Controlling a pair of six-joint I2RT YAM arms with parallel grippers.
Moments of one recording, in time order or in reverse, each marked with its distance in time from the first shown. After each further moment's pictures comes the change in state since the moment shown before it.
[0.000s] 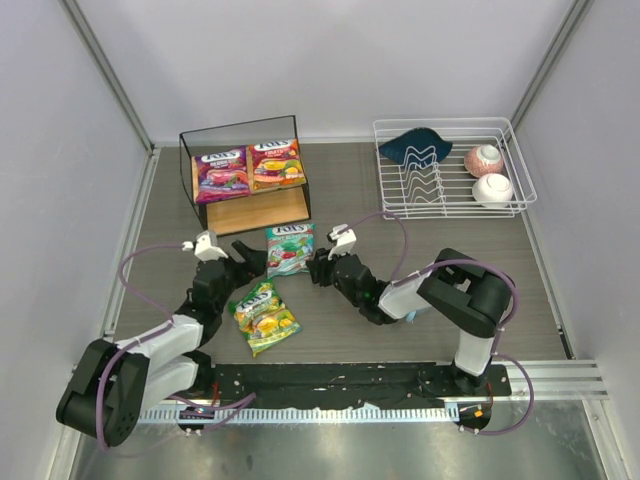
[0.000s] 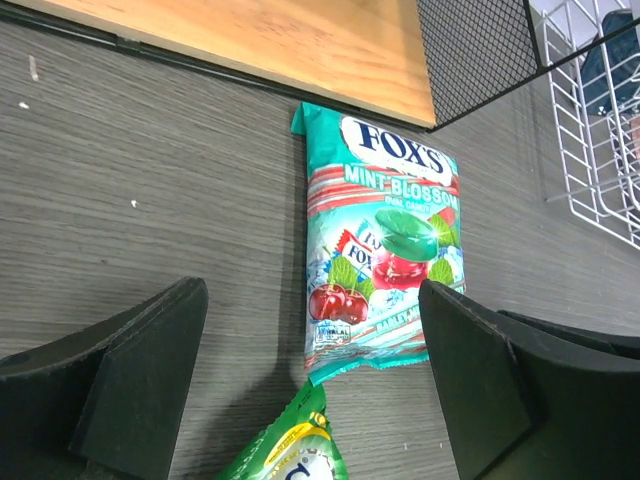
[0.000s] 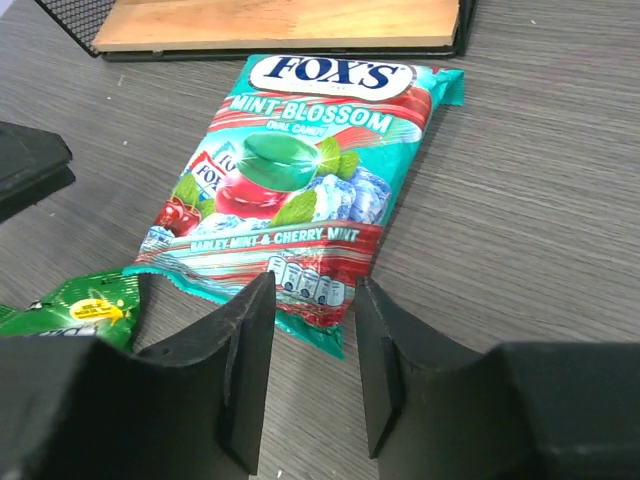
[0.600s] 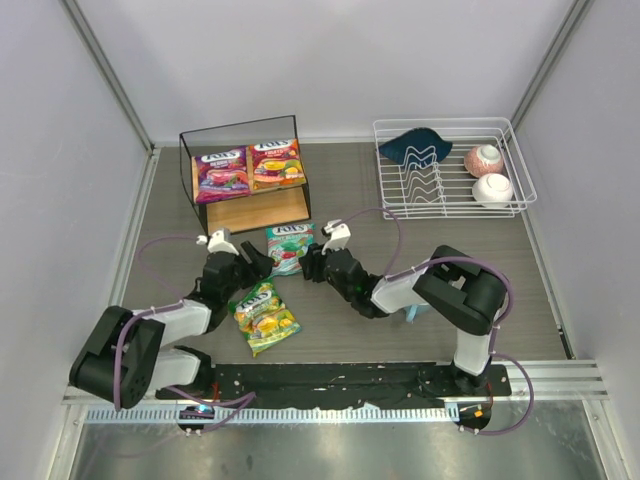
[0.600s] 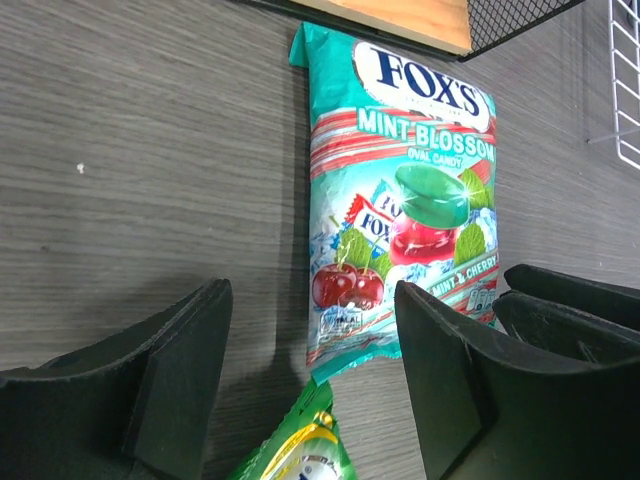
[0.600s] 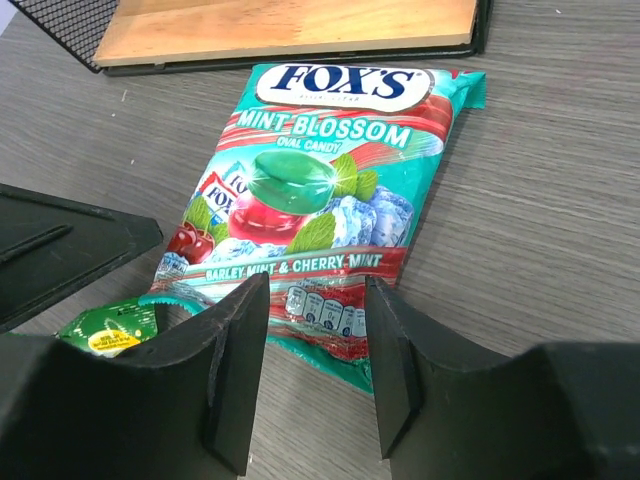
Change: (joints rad) left arm -0.001 0.190 0.063 -0.013 0.114 -0.001; right arm 0.001 0.034 0.079 -0.072 -0.004 0.080
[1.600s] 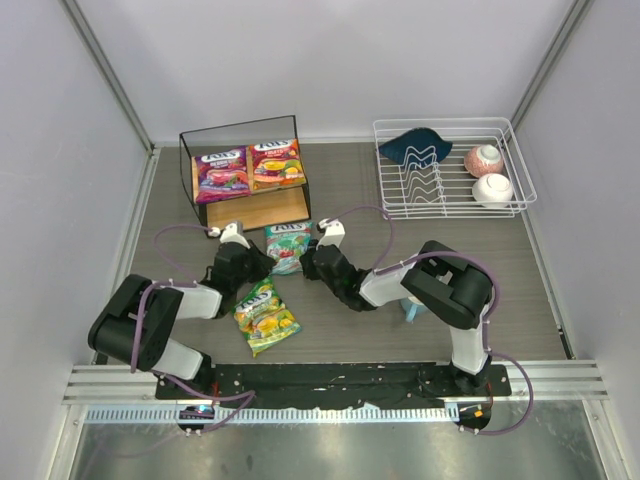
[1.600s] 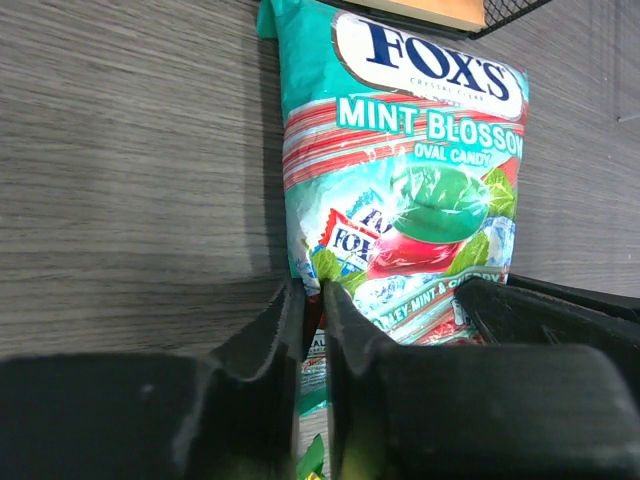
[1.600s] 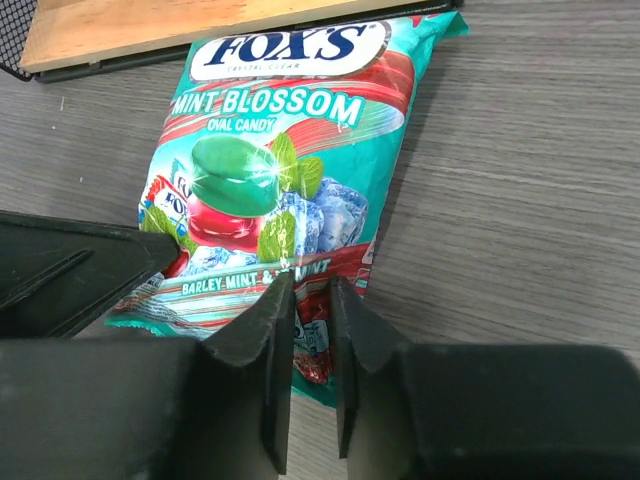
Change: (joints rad) left arm -0.027 0.218 0.111 0.043 0.028 0.029; right arm 0.000 0.084 0.133 -0.181 0.065 0.118
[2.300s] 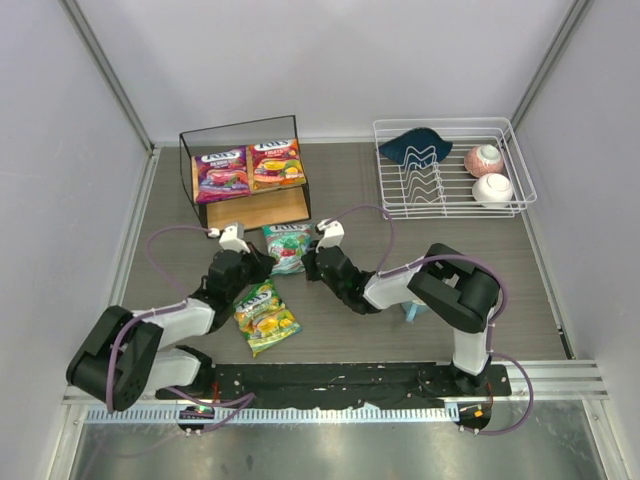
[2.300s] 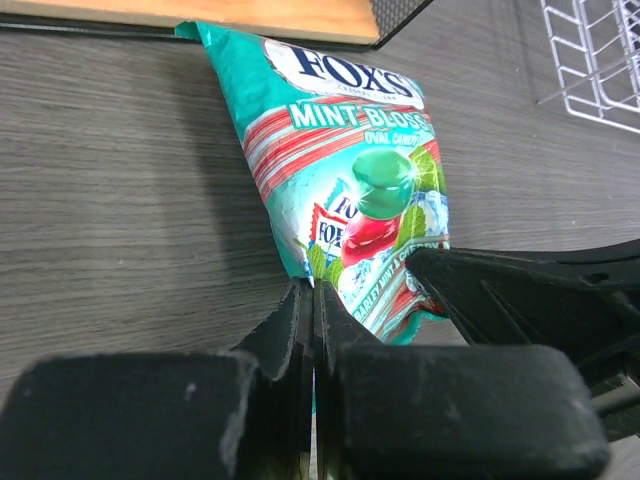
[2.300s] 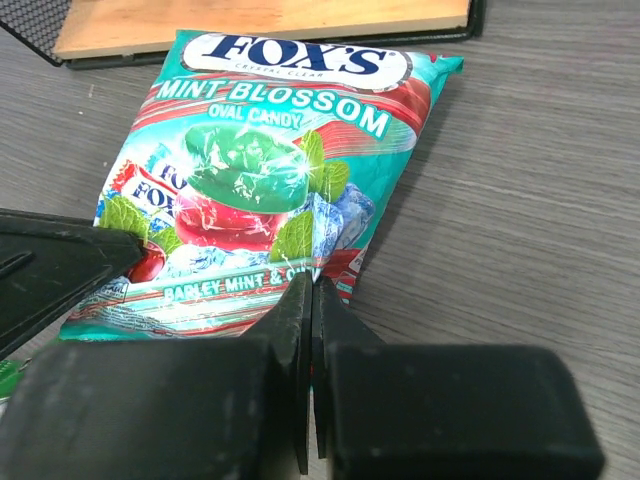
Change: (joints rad) left arm -0.060 -0.188 -0.063 0.003 -0.021 0.071; right arm 0.005 -0.043 -0.037 0.037 -0.010 -0.080
